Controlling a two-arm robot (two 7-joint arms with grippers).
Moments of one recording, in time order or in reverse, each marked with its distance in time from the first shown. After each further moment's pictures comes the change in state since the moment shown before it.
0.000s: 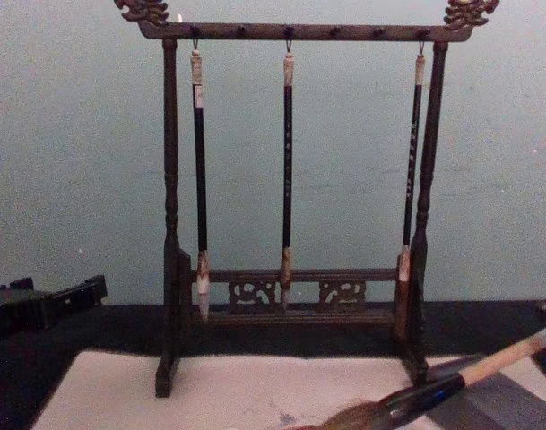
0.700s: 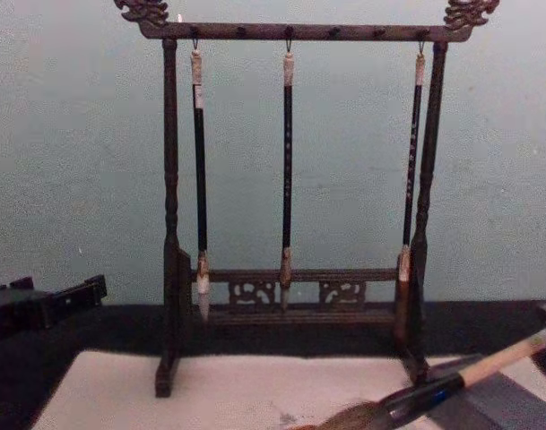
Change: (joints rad) left arm 0.000 0.000 0.000 0.000 0.000 0.000 0.000; right arm 0.000 0.000 0.000 0.000 0.000 -0.001 0.000
